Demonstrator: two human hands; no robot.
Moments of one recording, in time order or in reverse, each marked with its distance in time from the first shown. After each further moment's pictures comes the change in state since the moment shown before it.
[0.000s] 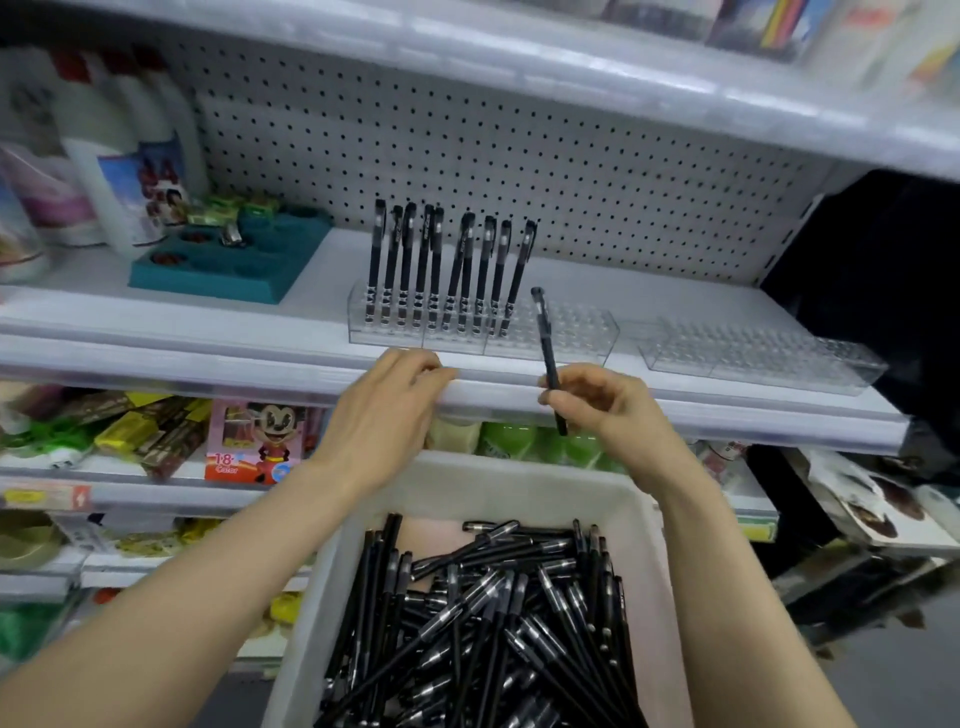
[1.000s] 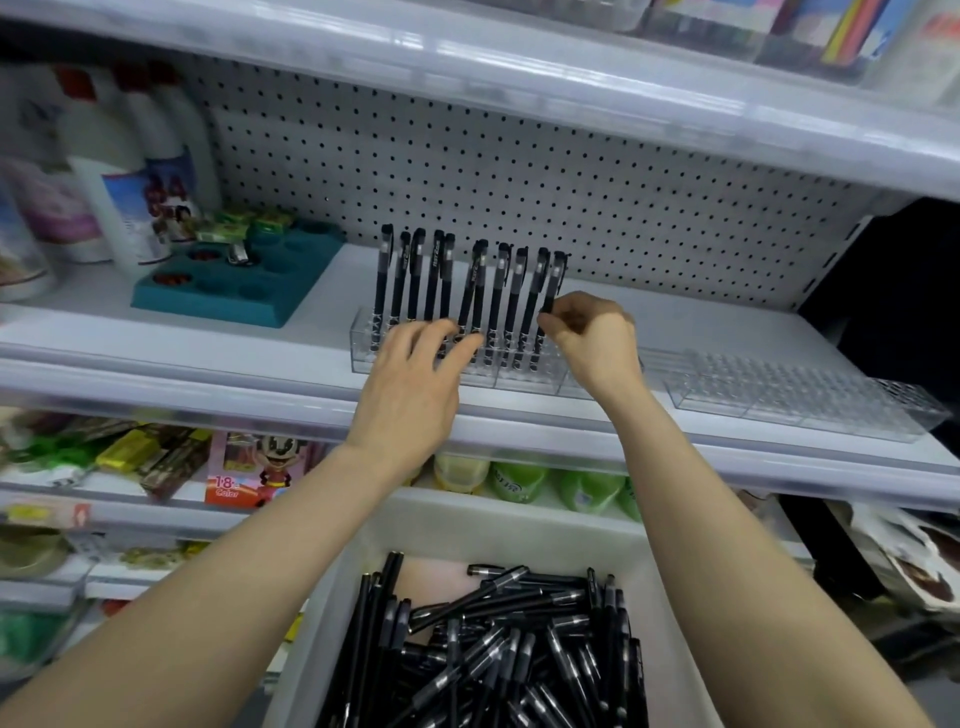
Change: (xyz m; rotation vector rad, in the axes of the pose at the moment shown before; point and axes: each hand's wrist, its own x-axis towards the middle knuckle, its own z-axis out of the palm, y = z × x) left_hand 0.057 -0.013 0.028 0.115 0.105 -0.059; right_hand 0.132 -0.021 0.010 -0.377 0.313 -0.113
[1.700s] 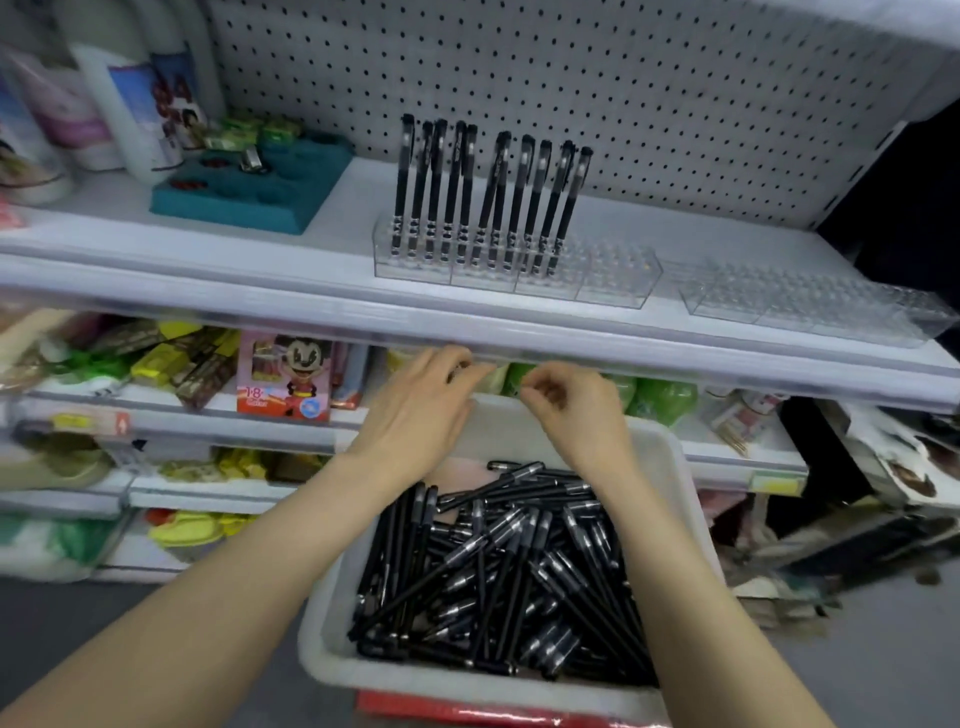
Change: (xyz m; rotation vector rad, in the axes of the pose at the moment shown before) left_hand -0.102 0.018 -0.006 -0.194 -0.175 0.077; right_hand -0.160 0.027 0.030 -0.180 -0.158 -0.034
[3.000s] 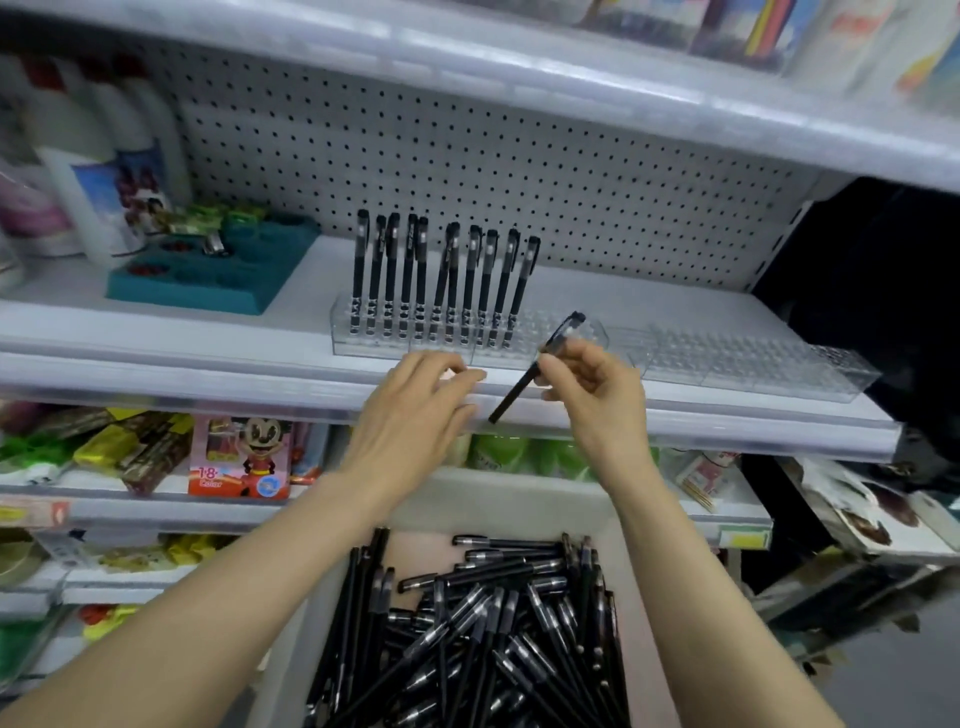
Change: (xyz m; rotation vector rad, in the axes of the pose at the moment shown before) left_hand 0.060 0.015 -0.025 -0.002 0.201 0.028; right_hand 0.041 -0.014 -0.064 0.603 0.216 0.051
